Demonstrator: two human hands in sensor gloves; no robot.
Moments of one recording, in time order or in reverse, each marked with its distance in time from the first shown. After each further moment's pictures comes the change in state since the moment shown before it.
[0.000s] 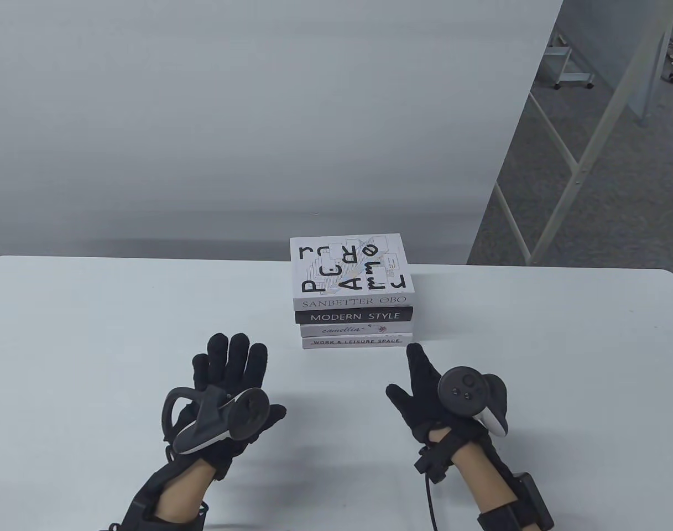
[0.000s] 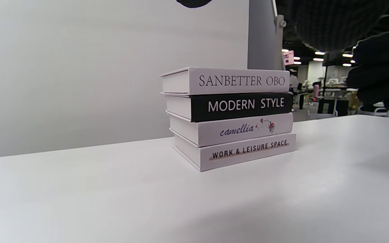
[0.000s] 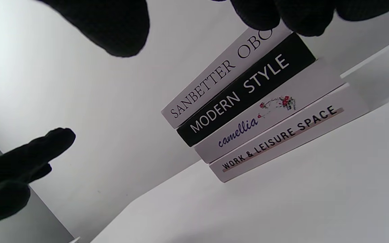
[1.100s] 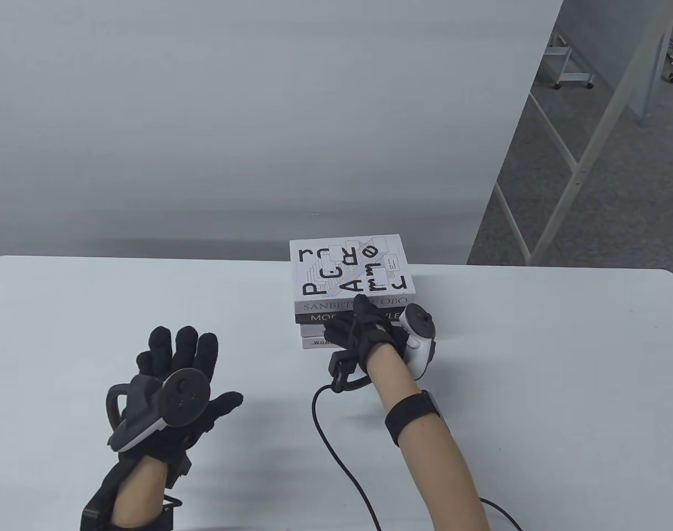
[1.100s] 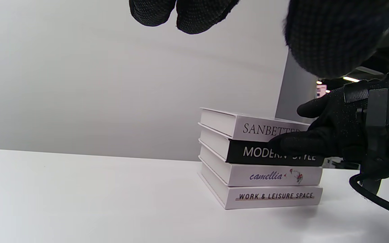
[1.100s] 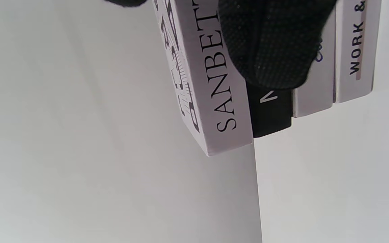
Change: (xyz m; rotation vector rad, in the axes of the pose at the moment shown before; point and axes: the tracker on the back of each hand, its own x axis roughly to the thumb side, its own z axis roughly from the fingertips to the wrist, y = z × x) left_hand -0.063 0.040 0.026 0.048 0.137 0.171; right_hand 0.002 0.069 -0.139 -0.110 0.531 -1.139
